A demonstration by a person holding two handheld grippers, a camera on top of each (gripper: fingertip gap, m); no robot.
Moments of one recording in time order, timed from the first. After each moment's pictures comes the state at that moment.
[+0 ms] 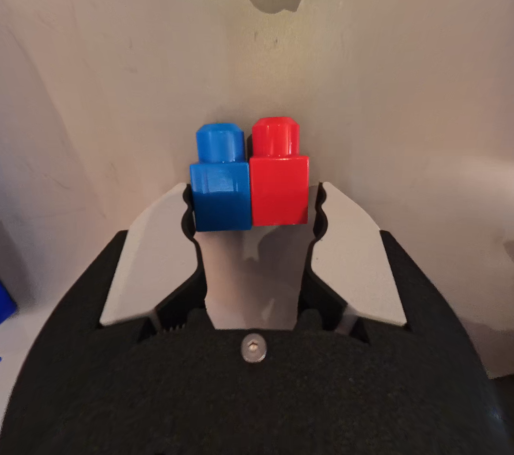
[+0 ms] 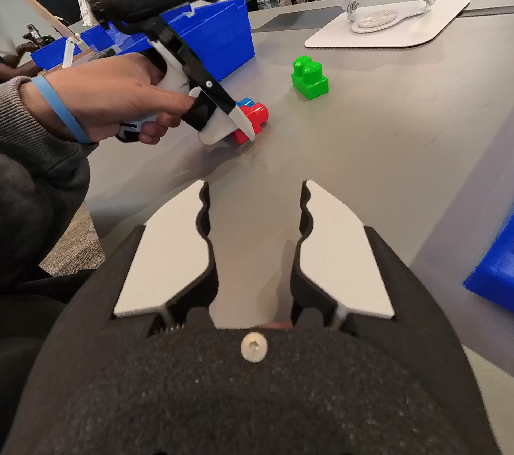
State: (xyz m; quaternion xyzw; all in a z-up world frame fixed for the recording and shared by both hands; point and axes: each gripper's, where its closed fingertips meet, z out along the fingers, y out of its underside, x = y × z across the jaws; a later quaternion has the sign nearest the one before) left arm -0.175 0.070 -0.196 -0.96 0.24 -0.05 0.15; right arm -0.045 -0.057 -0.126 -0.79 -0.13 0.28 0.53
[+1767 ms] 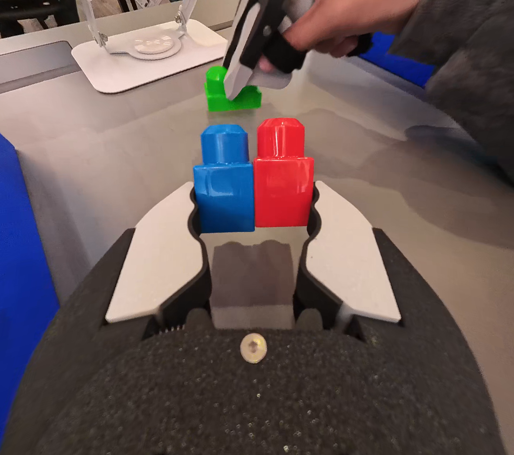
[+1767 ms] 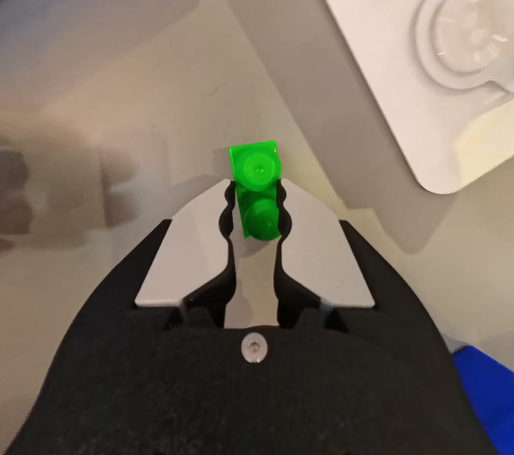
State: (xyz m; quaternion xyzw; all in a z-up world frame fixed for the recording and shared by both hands) left arm -0.219 0.069 -0.136 -0.75 0.37 -0.25 0.48; right arm -0.120 0.185 -0.160 -0.90 -0.36 0.05 0.23
